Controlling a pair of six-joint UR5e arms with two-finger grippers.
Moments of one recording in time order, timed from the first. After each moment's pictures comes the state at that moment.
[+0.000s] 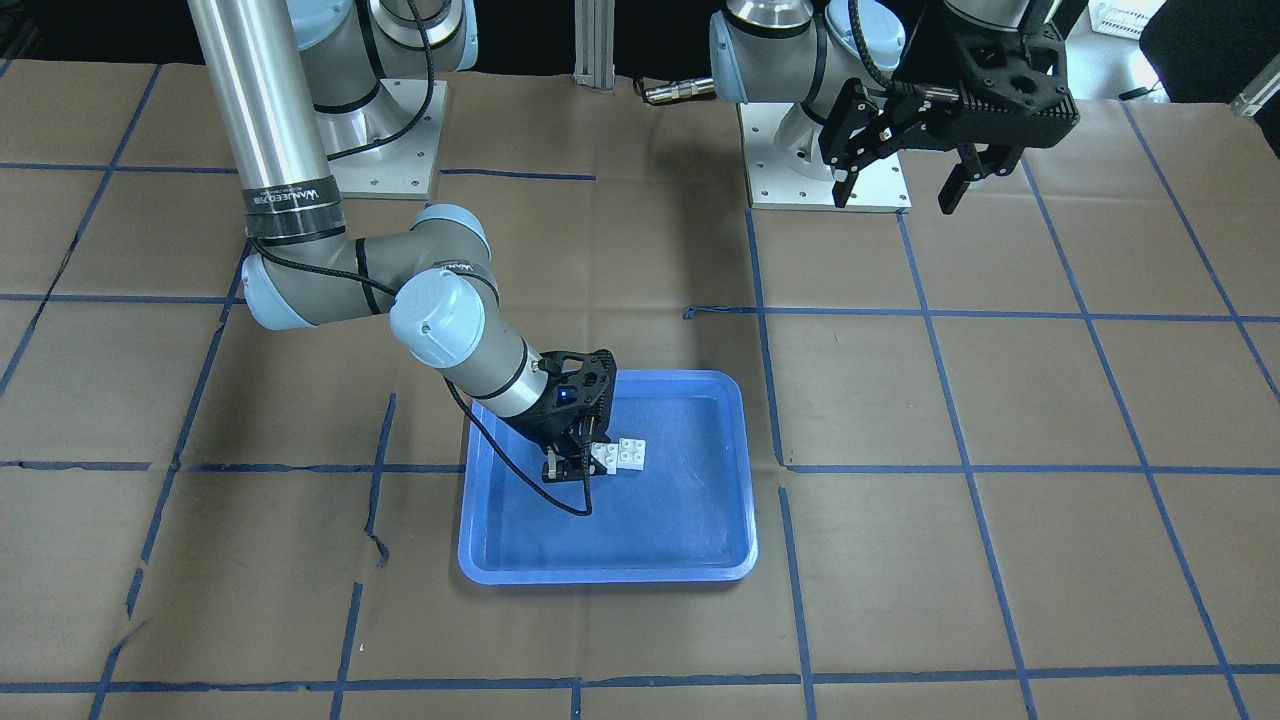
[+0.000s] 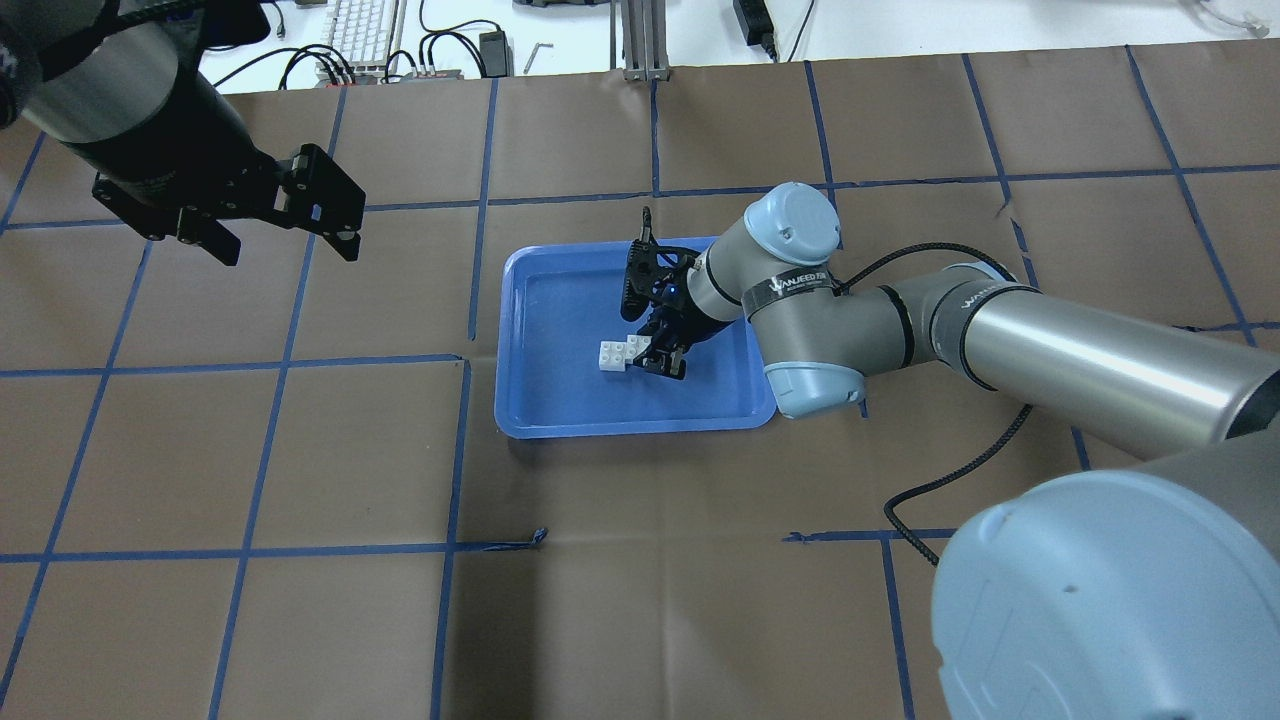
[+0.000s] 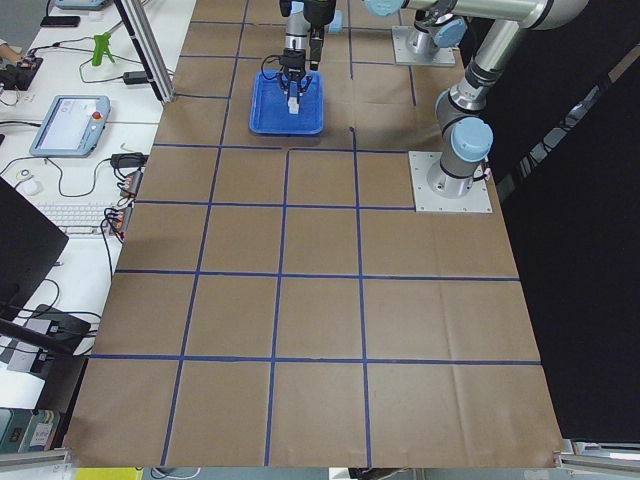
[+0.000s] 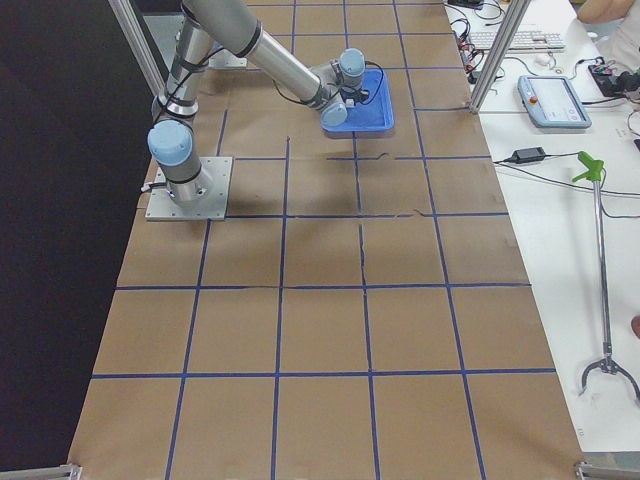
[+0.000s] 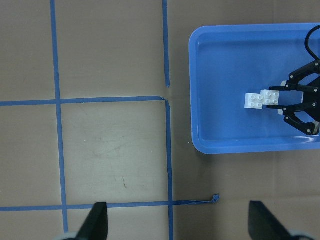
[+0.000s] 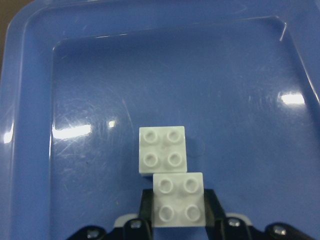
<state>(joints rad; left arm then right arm) -1.53 -1.45 -1.60 -1.59 1.54 0.07 1.80 -1.04 1.89 -2.62 -1.11 -1.17</state>
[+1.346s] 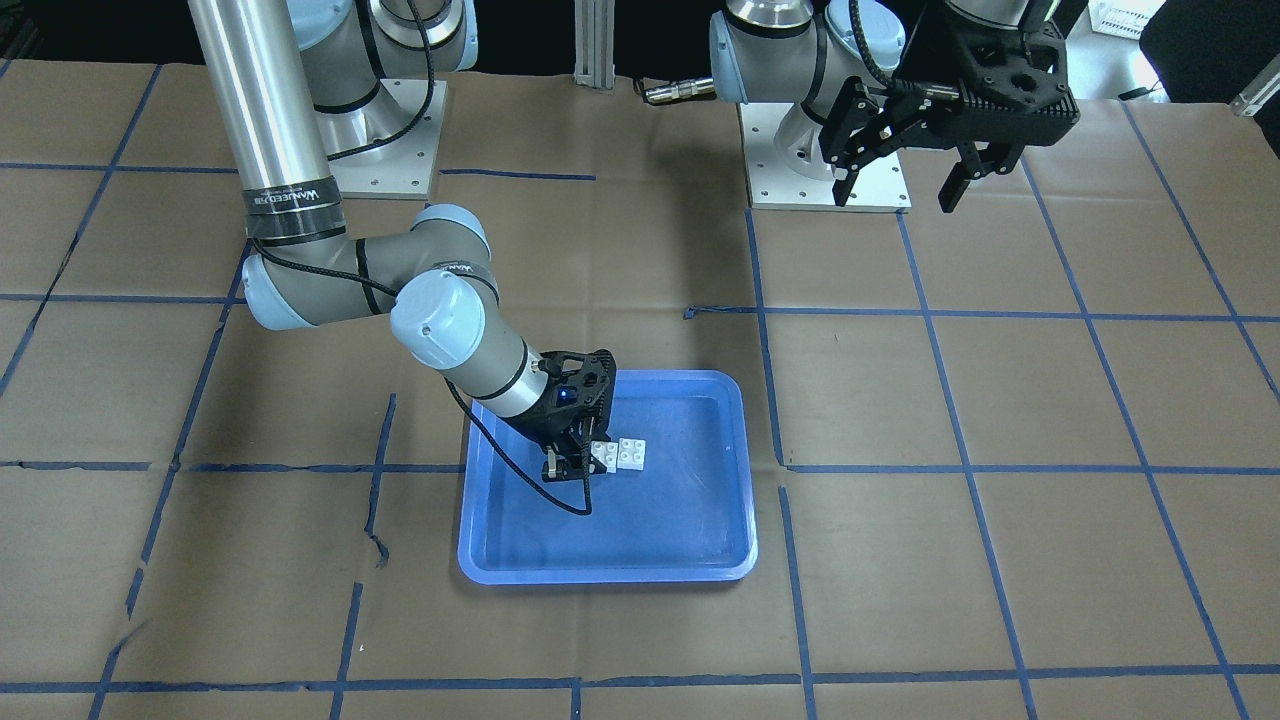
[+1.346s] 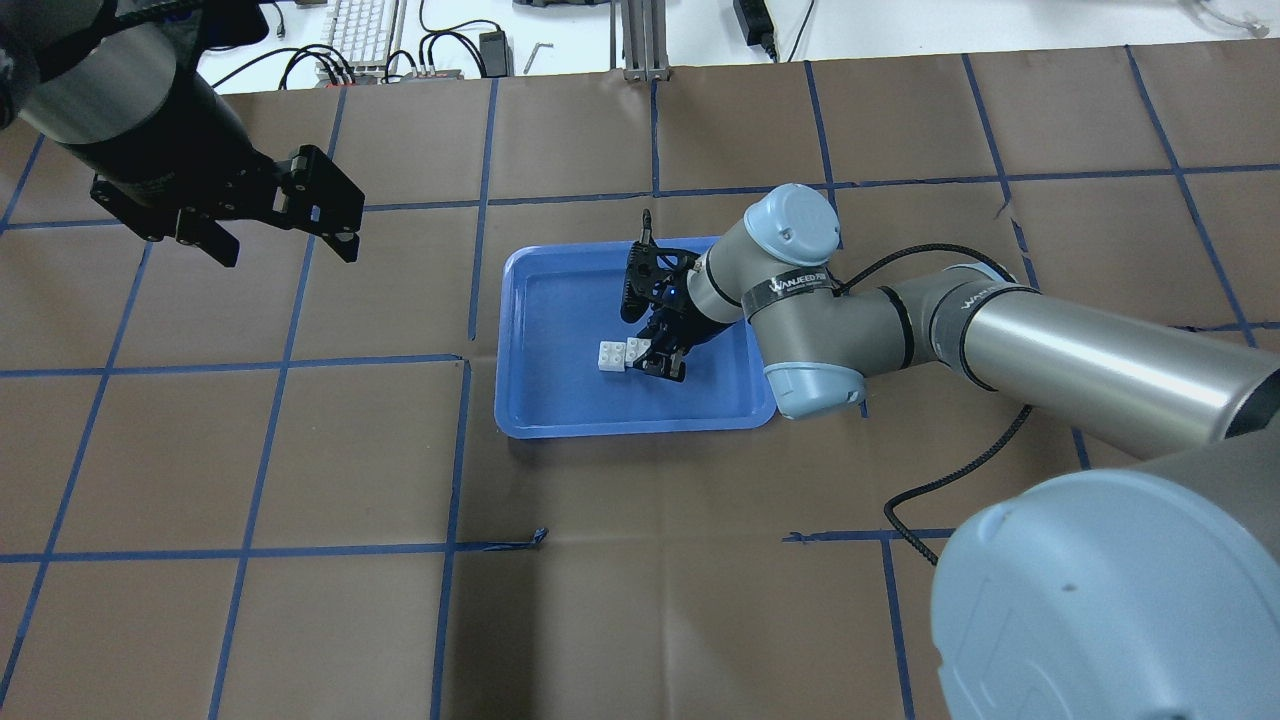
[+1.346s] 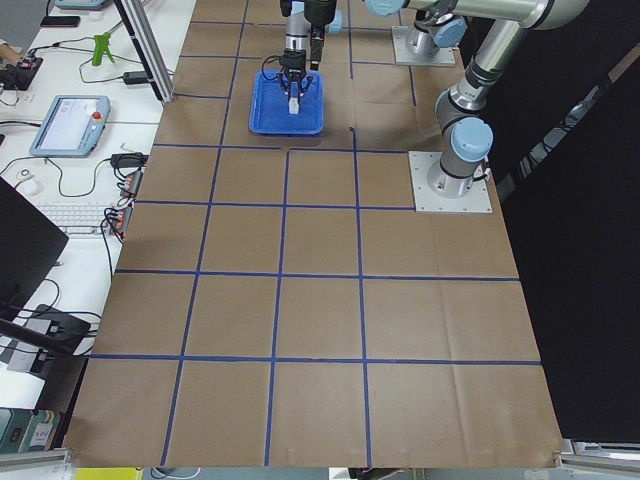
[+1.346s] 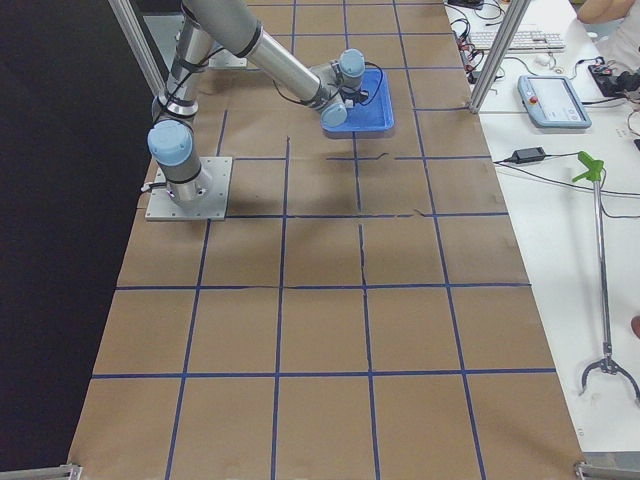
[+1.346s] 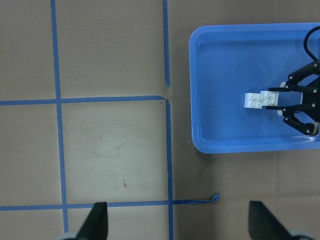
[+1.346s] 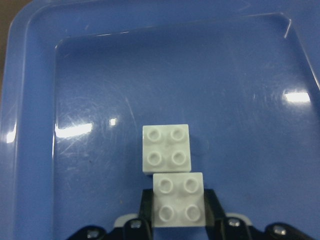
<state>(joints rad) -1.53 -1.44 -1.60 -1.59 1.54 0.07 1.80 -1.04 1.89 -2.61 -1.11 -1.17</state>
